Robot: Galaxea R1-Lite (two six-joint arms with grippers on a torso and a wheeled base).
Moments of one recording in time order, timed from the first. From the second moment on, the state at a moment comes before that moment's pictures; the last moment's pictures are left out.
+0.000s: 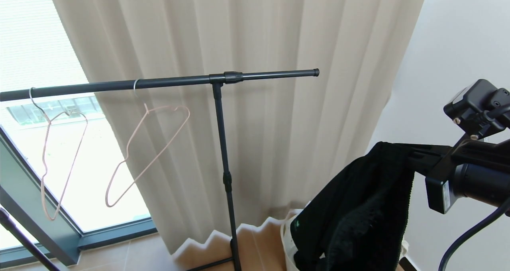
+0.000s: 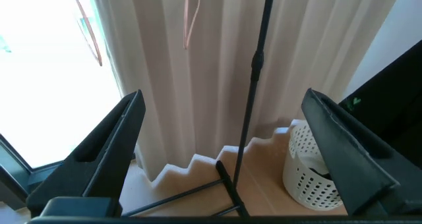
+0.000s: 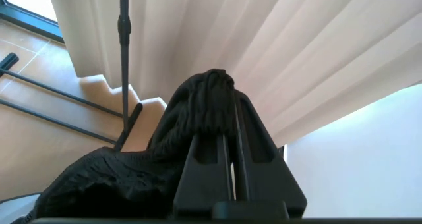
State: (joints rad) left arm 0.00 0.00 -0.01 0.00 -0.10 0.00; right arm 0.61 1.24 -0.78 -0.11 -0.19 -0.25
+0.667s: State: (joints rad) left arm 0.00 0.00 -0.01 0.00 -0.10 0.00; right arm 0.61 1.23 -0.77 -0.11 -0.19 -0.27
